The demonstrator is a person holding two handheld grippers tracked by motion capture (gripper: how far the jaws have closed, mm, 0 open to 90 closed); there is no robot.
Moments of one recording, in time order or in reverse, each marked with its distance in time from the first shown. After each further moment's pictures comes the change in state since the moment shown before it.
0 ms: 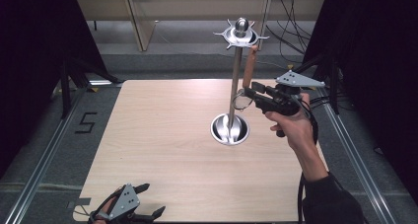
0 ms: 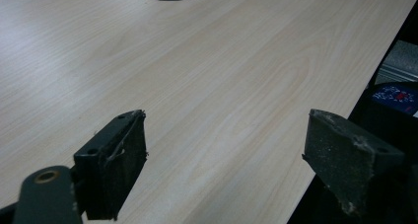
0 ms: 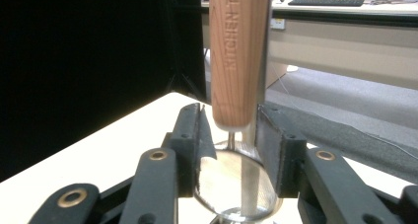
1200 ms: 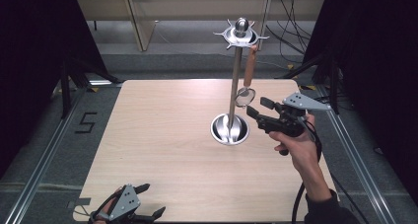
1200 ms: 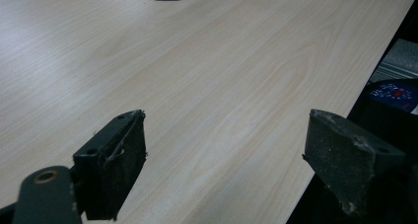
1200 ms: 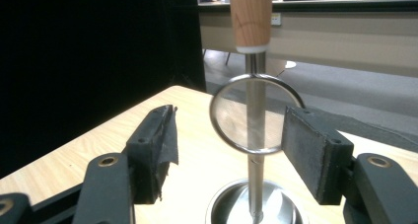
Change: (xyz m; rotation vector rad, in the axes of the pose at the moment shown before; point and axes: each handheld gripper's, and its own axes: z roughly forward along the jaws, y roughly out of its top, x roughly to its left) left arm -0.001 0.000 0.000 0.003 -0.001 0.018; right arm 0.009 -0.041 -0.022 -0.012 -0.005 0.043
